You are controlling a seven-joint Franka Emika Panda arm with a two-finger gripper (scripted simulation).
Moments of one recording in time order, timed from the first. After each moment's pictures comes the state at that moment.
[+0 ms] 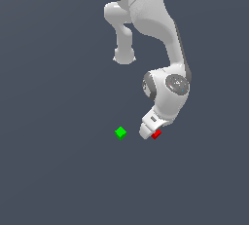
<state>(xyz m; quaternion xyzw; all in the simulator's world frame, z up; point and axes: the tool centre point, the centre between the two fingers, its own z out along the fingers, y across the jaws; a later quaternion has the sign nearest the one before) 0.040 0.151 0.068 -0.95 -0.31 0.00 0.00</state>
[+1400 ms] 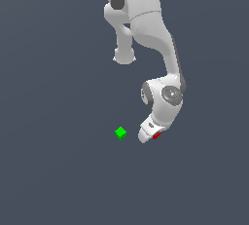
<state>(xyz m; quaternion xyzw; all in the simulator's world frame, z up) 0.040 0.150 0.020 -0.95 -0.31 0.00 0.00</state>
